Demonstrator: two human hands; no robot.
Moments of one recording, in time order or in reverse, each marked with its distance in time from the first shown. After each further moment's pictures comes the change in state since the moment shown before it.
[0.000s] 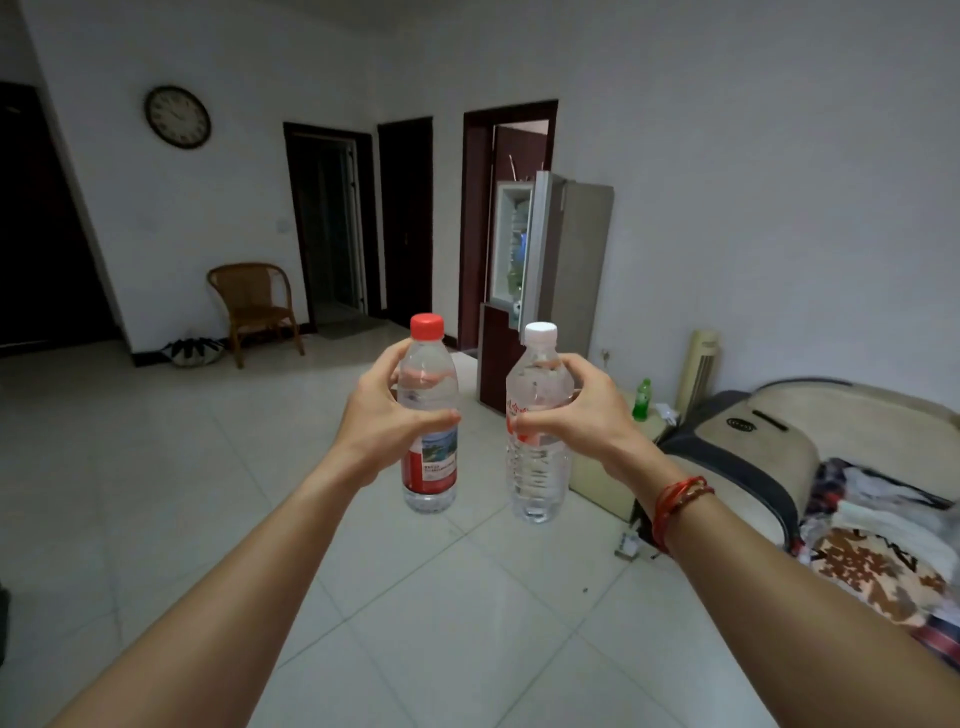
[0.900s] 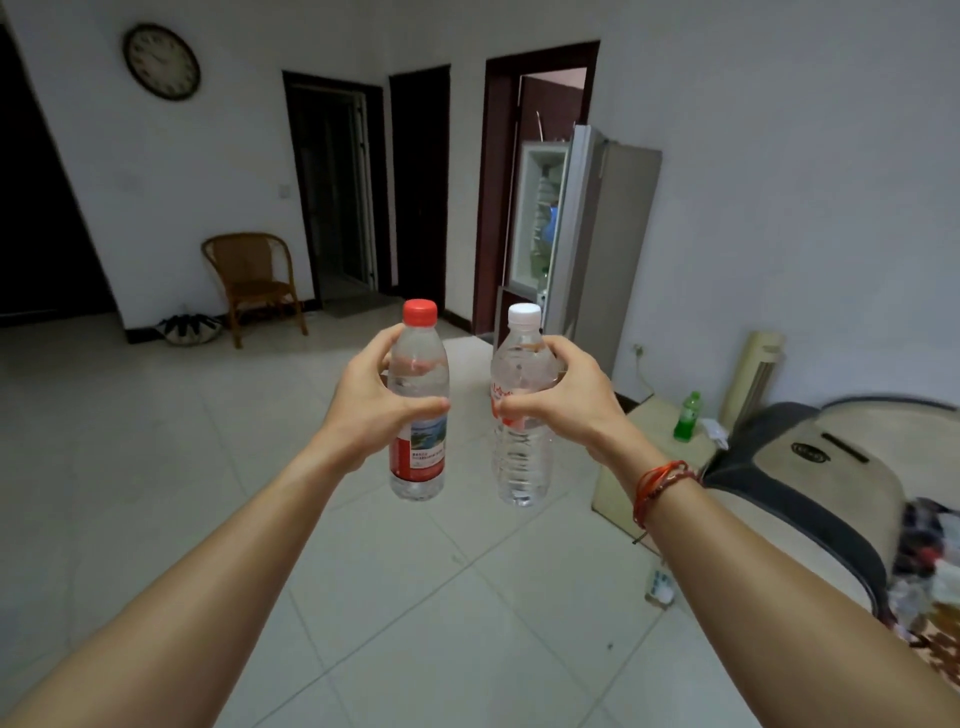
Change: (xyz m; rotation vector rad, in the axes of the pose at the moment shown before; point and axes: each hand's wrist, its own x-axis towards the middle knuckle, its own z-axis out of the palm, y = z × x) left_hand 0.265 -0.141 0.031 0.094 0.064 -0.063; right_hand 0.294 0.098 0.068 0.014 -0.058 -0.013
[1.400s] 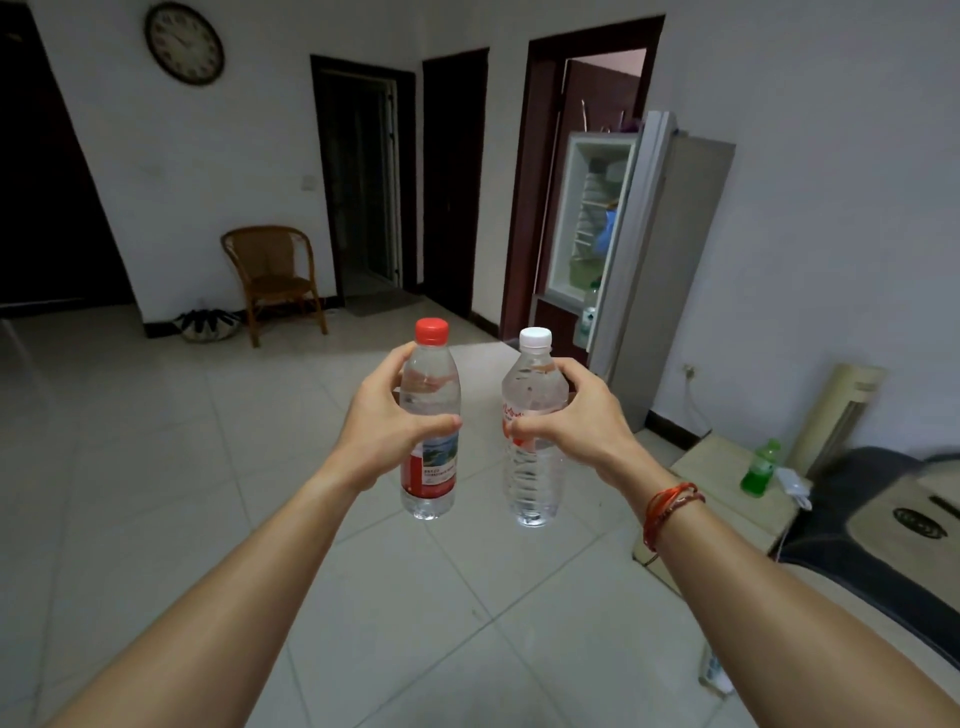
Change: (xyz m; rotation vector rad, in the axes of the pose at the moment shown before) left_hand 0.216 -0.123 0.010 0.015 0.037 -0.039; right_hand 0.233 0.075 0.076 -0.006 -0.076 0.040
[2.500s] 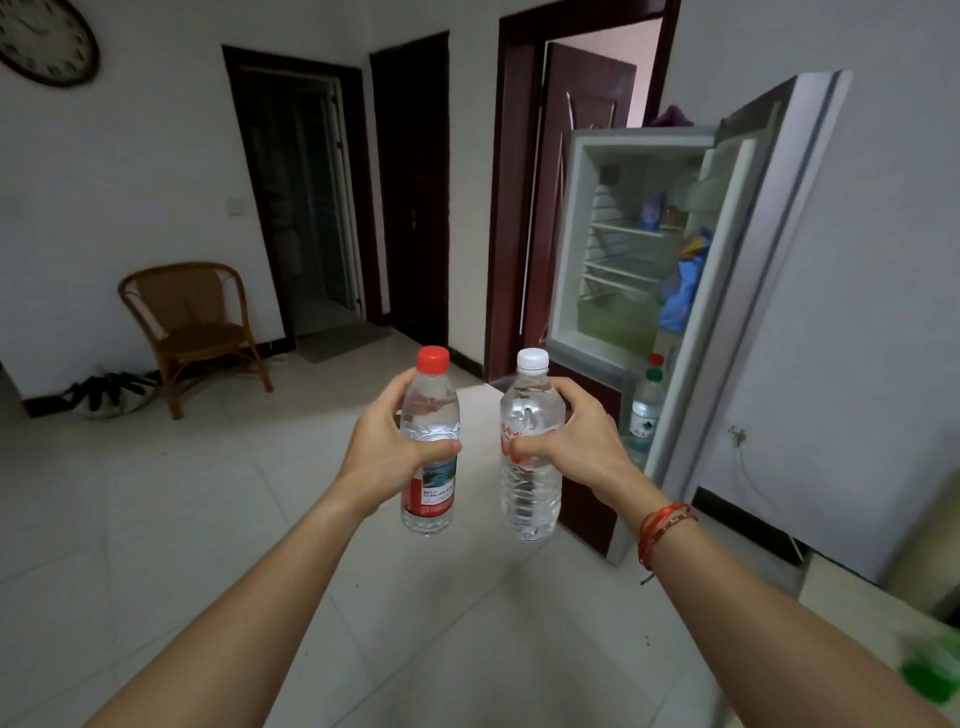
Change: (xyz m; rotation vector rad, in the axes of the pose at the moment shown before) left_hand 0.597 -0.217 0.100 -0.059 -0.108 -0.026; right_hand 0.605 0.140 0.068 0.012 0.092 0.082
